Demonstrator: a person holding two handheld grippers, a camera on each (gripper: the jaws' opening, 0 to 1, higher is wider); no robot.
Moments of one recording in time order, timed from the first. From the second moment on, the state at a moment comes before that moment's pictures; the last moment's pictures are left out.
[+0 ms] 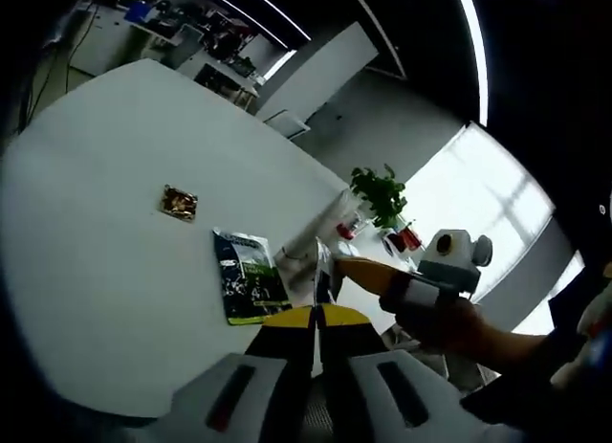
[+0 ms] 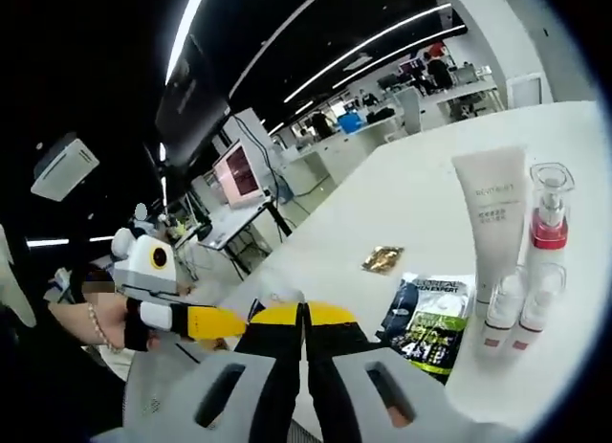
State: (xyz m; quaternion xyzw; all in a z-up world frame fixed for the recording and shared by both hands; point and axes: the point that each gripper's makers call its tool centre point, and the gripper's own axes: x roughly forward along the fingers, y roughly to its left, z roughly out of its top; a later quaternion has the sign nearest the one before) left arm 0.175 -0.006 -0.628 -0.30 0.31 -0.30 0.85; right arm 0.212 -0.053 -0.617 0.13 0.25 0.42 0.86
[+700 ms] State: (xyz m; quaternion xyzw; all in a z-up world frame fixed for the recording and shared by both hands) left arm 0.199 0.028 -0.699 -0.21 0.39 -0.23 0.87; right arm 0.240 -0.016 -0.691 -0.01 0.29 0.42 0.86
